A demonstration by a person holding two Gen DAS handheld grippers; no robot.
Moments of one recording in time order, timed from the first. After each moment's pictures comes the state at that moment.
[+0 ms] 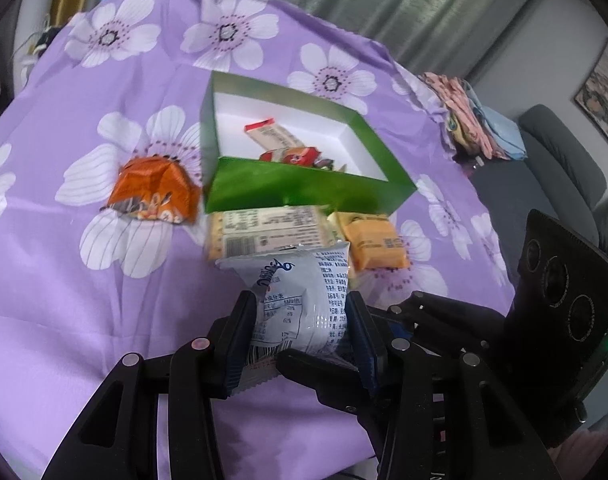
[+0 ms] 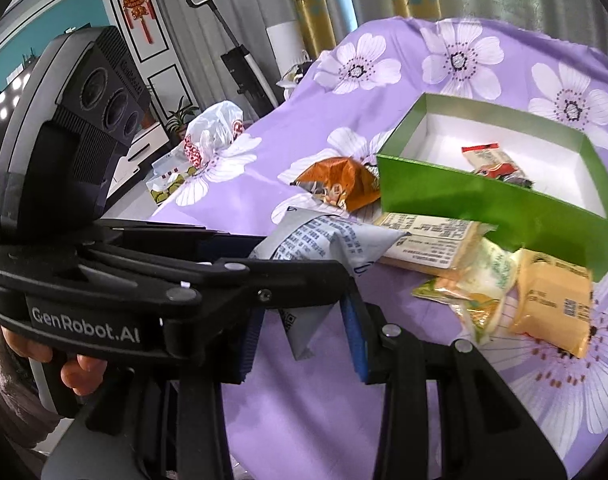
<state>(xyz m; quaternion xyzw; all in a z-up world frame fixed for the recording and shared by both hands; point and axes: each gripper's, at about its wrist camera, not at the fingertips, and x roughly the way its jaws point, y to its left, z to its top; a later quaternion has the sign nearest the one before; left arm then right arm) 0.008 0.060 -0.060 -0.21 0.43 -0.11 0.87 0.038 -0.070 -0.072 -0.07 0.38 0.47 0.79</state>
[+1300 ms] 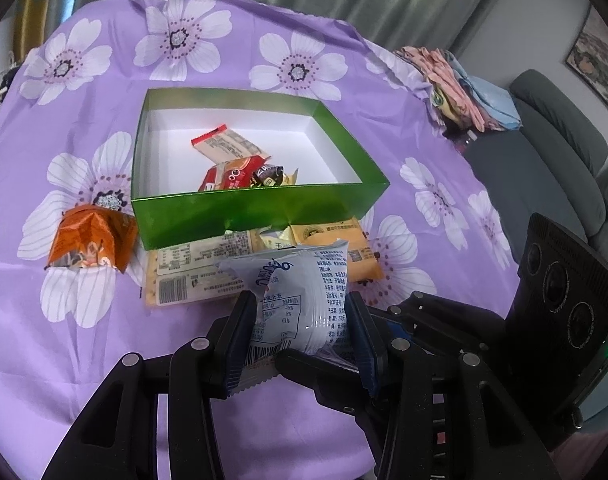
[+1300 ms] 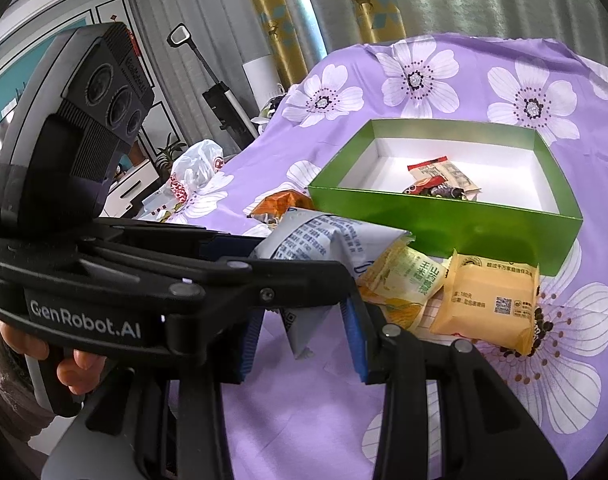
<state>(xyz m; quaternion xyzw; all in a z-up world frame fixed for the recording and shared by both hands) 0.050 0.008 -0.047 -0.15 0.44 -0.12 0.87 0.061 -0.120 -0.064 -0.02 0.35 0.45 0.82</state>
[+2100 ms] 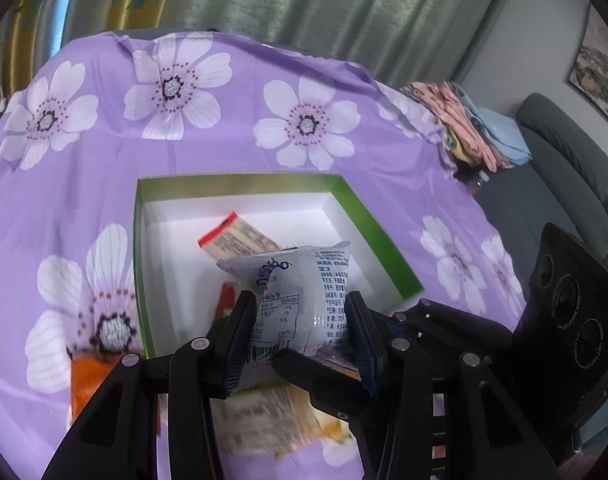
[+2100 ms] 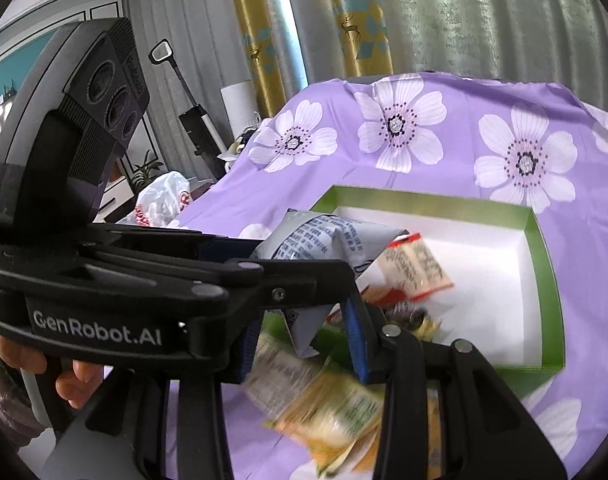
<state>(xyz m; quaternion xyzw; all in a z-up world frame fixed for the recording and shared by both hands) 0.150 0.046 -0.021 -0.15 0.40 -0.12 0.90 0.151 -0.084 -0.037 -0.04 0.30 0.42 0.85</state>
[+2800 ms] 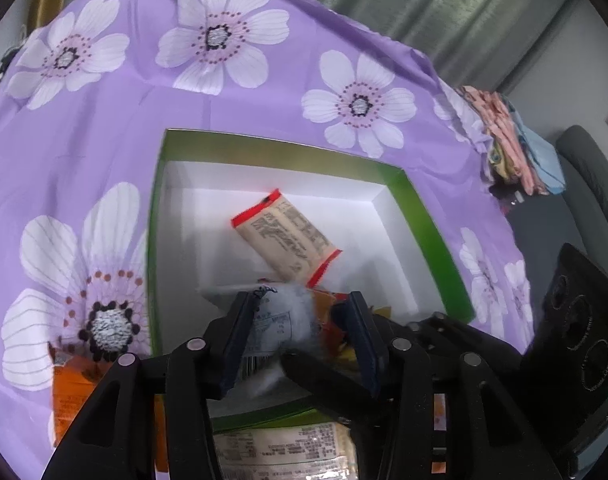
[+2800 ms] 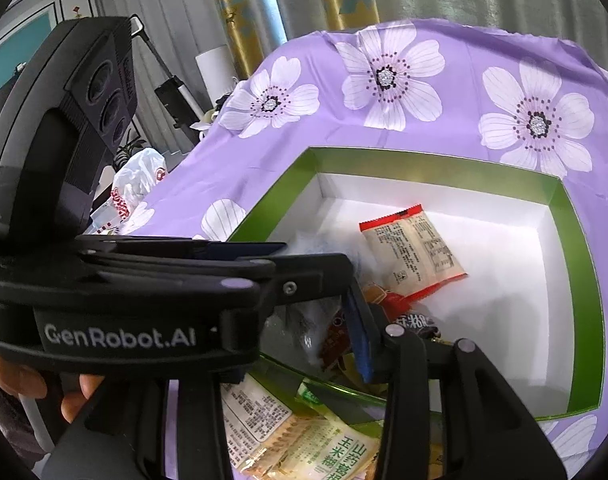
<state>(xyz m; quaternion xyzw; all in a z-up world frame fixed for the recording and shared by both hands) 0.185 0.072 -0.063 -0.20 0.45 -0.07 0.87 0.193 -0.057 -0.066 -0.05 0.37 0.40 0.84</state>
